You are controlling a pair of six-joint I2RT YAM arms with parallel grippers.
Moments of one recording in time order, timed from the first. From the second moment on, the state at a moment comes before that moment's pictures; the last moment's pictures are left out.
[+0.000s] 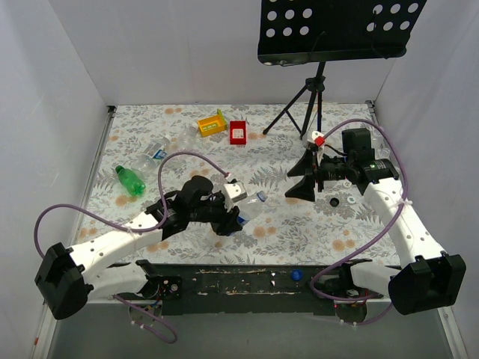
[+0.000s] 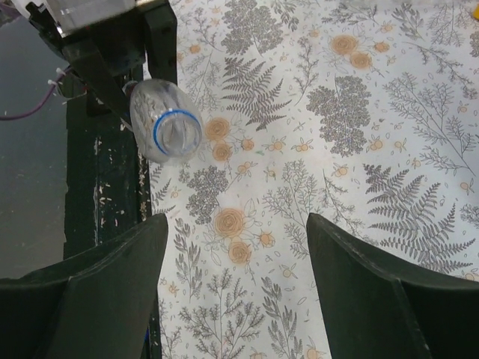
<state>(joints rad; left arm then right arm) -0.84 1.11 0.74 -0.26 0.44 0.04 0.23 1.17 1.08 -0.66 -1.14 -0.49</state>
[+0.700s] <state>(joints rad) -0.84 0.94 0.63 -0.12 0.28 -0.02 0.35 1.08 0.83 -1.30 -0.91 -1.57</state>
